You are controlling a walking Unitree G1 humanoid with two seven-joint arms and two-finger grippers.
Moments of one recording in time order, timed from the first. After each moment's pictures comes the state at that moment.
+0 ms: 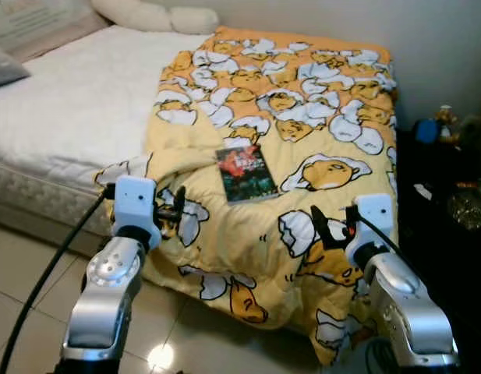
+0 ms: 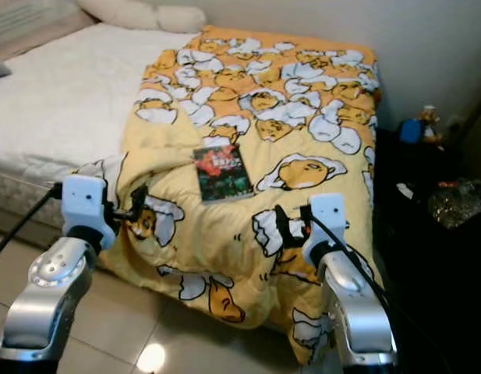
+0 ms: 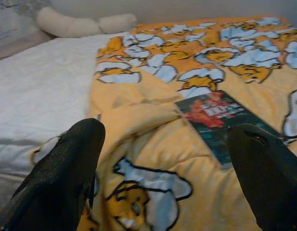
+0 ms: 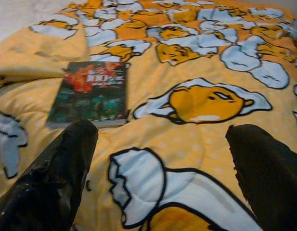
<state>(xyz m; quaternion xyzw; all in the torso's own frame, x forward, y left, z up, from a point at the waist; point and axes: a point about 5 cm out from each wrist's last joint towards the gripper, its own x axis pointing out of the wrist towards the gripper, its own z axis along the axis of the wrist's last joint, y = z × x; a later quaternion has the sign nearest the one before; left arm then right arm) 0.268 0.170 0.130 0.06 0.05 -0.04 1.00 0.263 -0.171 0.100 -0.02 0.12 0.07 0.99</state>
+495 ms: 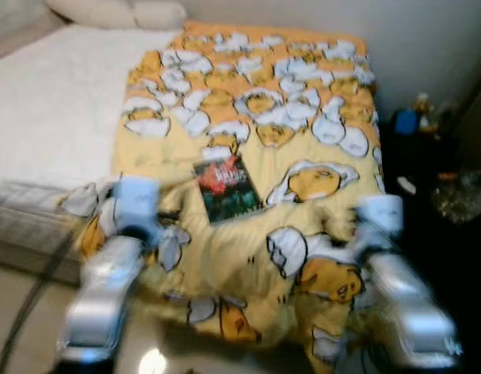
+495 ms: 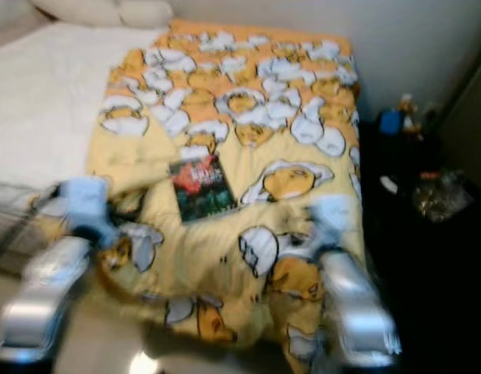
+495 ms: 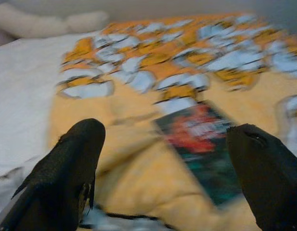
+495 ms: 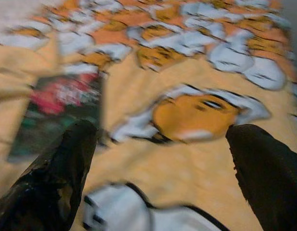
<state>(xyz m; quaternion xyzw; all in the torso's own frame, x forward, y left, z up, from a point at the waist) 0.267 0.180 0.128 0.07 0.06 -0.04 1.00 0.263 -0.155 0.100 0.00 0.11 0.09 0.99</state>
